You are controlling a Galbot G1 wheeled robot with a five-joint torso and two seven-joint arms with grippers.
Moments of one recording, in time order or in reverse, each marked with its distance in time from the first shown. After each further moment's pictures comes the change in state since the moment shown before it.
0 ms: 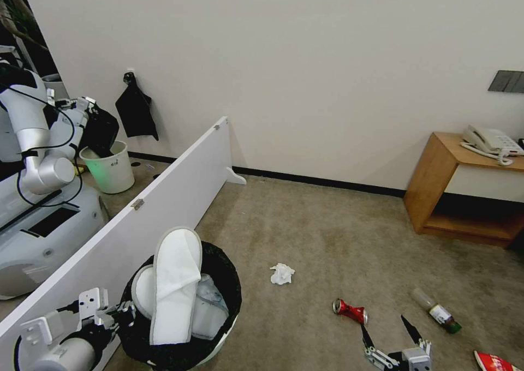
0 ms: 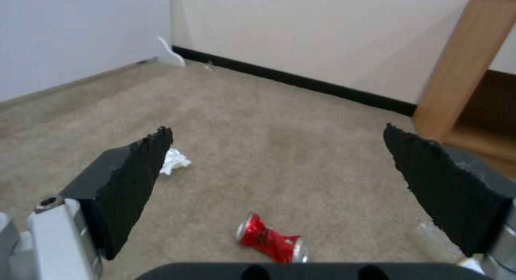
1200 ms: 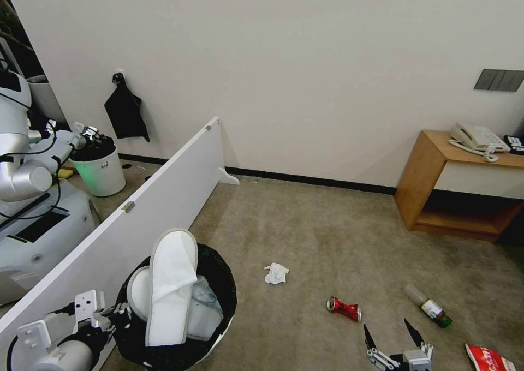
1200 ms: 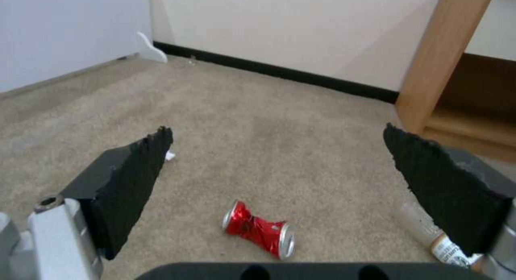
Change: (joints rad) left arm 0.009 -0.015 -0.002 0.005 0.064 -0.013 0.014; right arm 0.021 0.036 0.013 -0.042 0.000 0.012 -0.006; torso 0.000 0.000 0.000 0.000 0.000
